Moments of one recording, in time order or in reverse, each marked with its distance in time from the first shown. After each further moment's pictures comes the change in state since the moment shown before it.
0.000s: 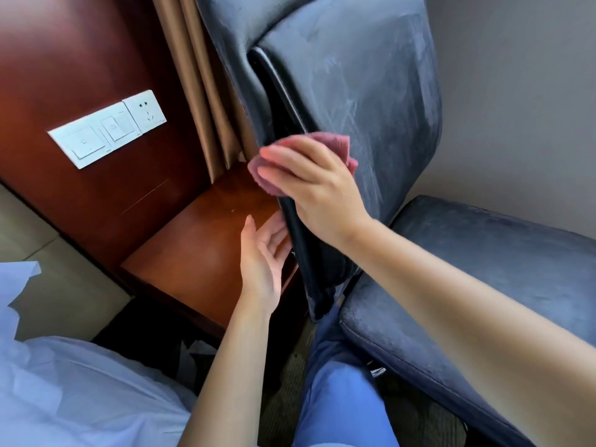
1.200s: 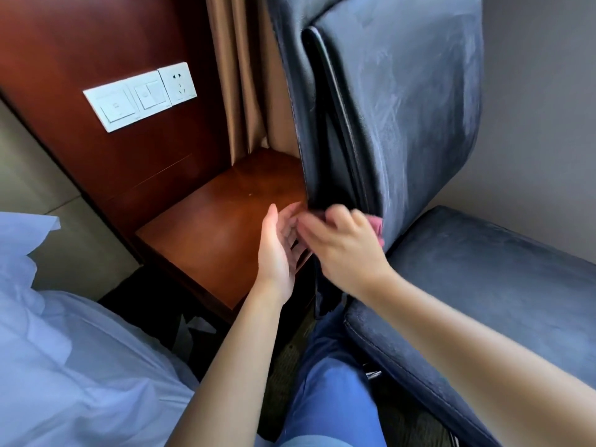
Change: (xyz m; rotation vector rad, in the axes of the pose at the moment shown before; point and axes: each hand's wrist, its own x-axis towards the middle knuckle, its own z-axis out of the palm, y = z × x) left_hand -0.005 0.001 -0.001 -0.001 0.023 -0.031; right_hand -0.069 -0.032 0.013 -0.264 -0.375 -0.052
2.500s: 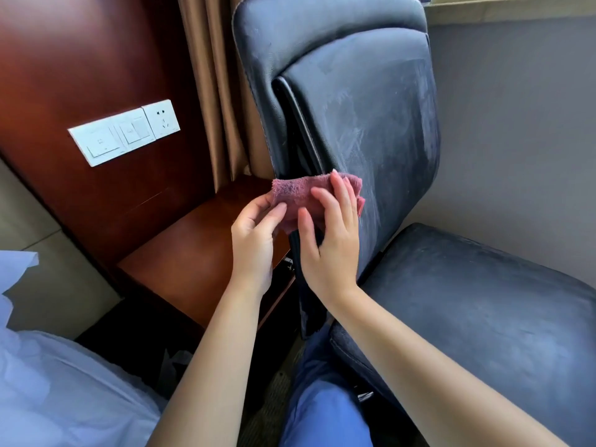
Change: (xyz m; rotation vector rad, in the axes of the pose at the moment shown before) left_hand -0.001 0.044 0.023 0.095 0.006 0.310; right_hand 0.037 -0.015 -0.027 0.642 0.423 0.834
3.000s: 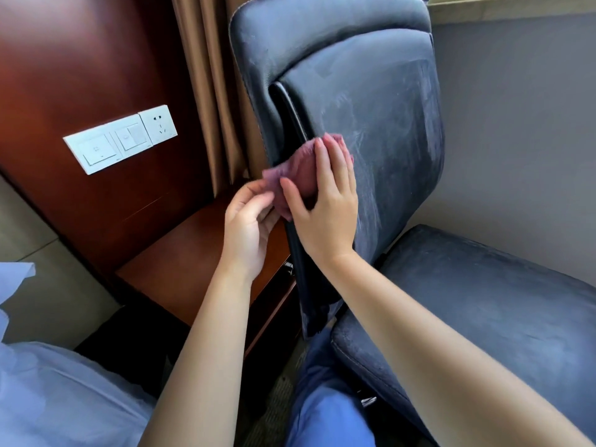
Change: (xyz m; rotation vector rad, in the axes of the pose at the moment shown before) left_hand 0.031 0.013 -0.001 -0.120 -0.151 -0.002; right_hand 0.054 0.006 0.020 -0.130 0.087 -0.154
